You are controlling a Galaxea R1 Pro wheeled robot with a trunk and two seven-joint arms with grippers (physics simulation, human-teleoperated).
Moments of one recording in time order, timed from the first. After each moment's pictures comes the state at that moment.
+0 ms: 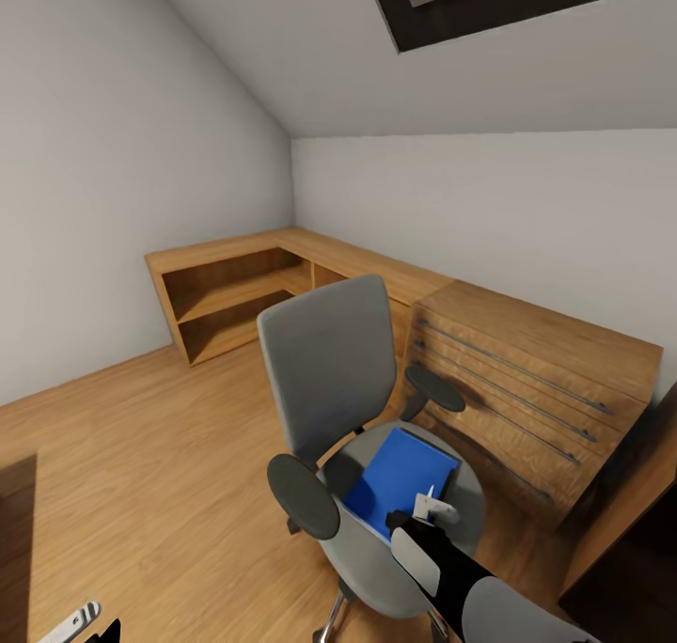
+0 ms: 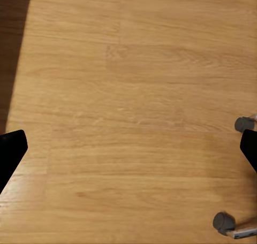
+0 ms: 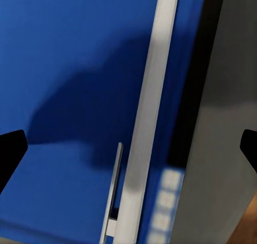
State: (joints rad) left arm 0.20 0.19 0.12 -1.36 0.76 0.19 0.41; right arm -0.64 0.10 0.65 -0.43 -0.95 0.10 -0.64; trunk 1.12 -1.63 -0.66
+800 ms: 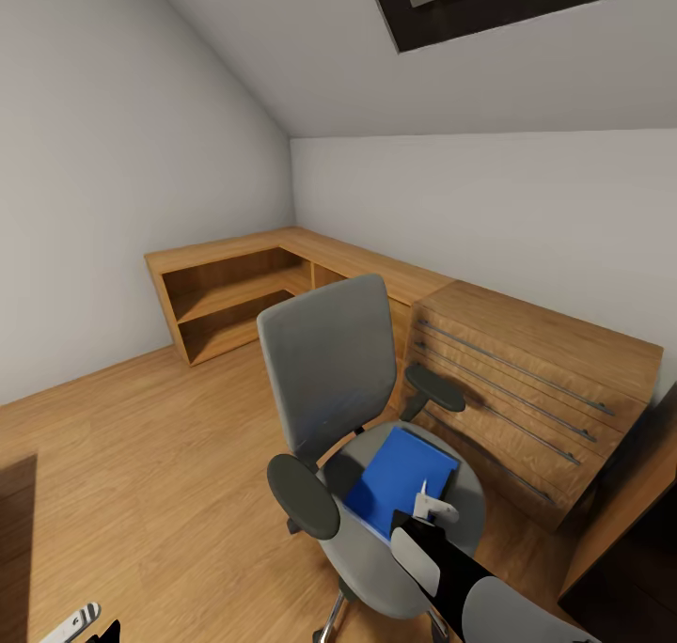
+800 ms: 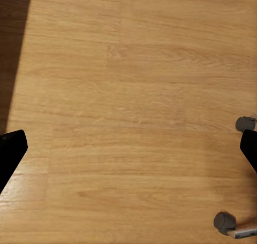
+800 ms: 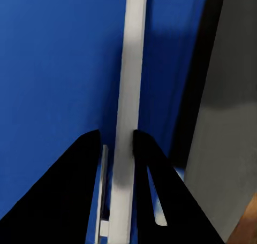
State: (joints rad) left arm 0.20 0.19 0.12 -1.36 0.76 0.19 0.41; right arm -0.64 0.10 0.65 -0.44 -0.95 0.10 -0.64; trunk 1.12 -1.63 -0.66
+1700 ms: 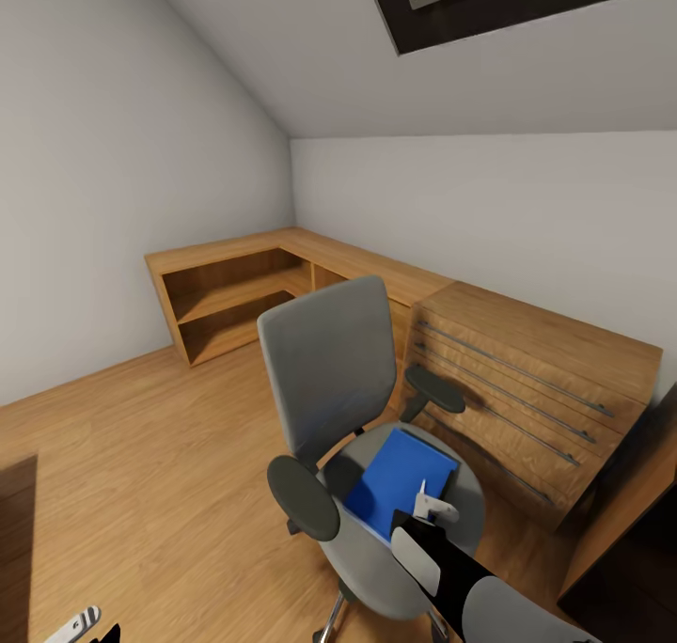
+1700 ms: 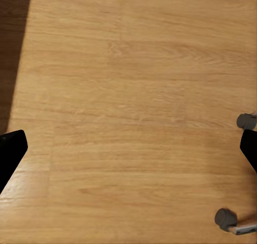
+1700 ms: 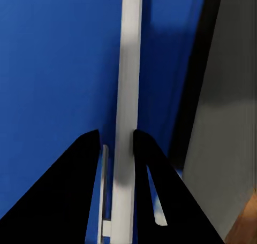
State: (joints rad) left arm 0.20 0.19 0.12 -1.34 0.76 0.19 0.40; right arm -0.64 0.10 0.65 -0.44 -0.95 0.10 -0.64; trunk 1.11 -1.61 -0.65
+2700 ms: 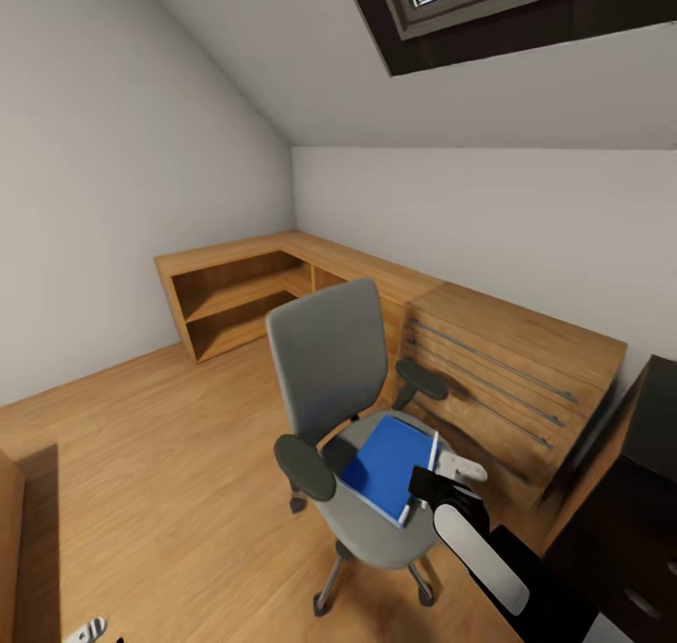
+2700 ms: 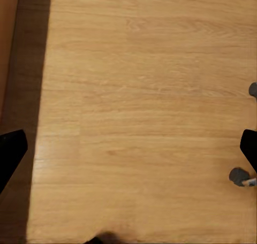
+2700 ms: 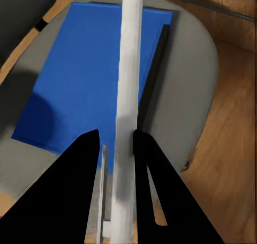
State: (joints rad) left arm 0.20 0.19 0.09 -1.30 0.75 0.19 0.40; right arm -0.47 -0.19 0.65 -1.30 -1.08 0.30 -0.90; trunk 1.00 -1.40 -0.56
